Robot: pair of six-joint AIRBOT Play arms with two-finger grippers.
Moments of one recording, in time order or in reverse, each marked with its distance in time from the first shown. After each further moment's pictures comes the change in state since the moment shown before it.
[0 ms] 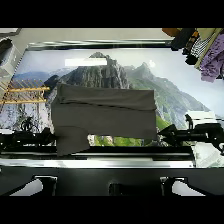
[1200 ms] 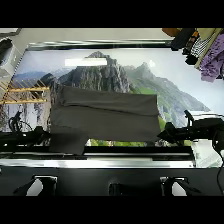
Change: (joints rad) left arm -0.003 0.362 0.020 -0.020 -0.209 -0.096; right arm 0.123 0.278 0.024 -0.109 -0.104 0.332
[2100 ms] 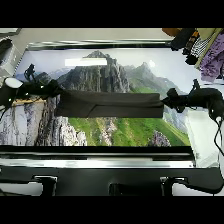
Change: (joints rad) left arm -0.377 -0.735 0.874 -0.008 0.315 -0.190; right arm 0.116 -0.396 0.497 0.078 0.386 0.117
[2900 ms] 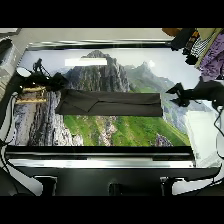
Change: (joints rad) left arm -0.002 -0.282 0.409 0.093 -0.156 -0.049; right arm -0.116 -0.214 0.249 -0.030 -0.103 0.038
